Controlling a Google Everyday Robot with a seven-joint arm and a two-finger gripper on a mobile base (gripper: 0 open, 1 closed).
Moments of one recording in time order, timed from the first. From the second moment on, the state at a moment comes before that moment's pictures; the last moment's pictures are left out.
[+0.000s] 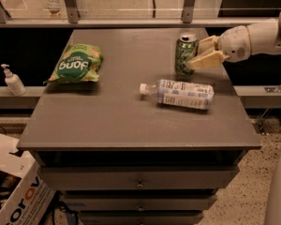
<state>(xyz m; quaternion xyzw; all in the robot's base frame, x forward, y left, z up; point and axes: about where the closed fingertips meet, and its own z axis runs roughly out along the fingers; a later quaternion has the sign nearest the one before) 0.668 -0.183 0.882 -0.55 0.63 0.32 0.44</state>
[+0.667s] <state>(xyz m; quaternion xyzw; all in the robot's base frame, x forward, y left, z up) 0.652 -0.207 0.881 -0.57 0.63 0.33 0.41</state>
